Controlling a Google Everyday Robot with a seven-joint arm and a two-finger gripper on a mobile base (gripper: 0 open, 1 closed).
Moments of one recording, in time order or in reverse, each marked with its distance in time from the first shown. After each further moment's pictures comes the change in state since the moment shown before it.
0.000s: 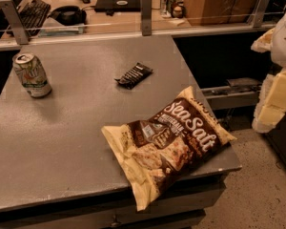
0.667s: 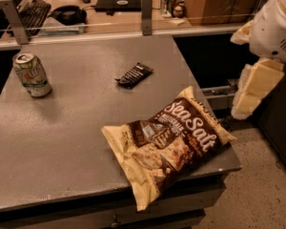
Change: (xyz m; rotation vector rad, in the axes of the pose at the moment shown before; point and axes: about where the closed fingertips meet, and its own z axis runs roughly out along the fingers) arm -0.033 -0.017 0.010 -0.001 -0.077 -0.050
